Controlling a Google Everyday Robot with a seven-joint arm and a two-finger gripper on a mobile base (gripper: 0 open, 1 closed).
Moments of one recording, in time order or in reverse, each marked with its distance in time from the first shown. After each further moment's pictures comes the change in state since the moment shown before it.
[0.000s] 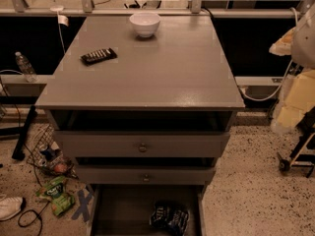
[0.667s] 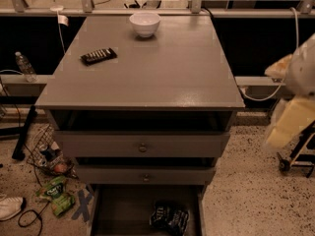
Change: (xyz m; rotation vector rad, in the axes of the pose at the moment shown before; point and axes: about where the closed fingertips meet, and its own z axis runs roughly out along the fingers) arm 0.012 0.015 0.043 -0.023 -0.084 0.050
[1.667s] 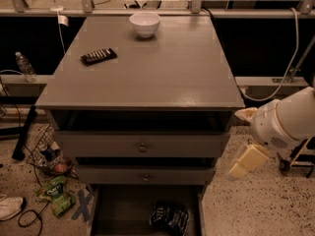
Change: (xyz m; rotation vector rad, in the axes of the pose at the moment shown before) arm 0.009 0.028 0.128 -0.061 -0.203 0.082
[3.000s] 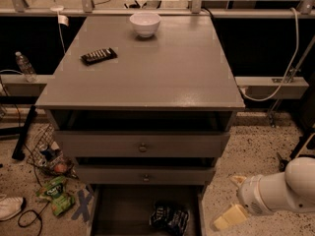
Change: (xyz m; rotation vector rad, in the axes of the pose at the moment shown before) arm 0.124 0.074 0.161 -0.121 -0.079 0.339
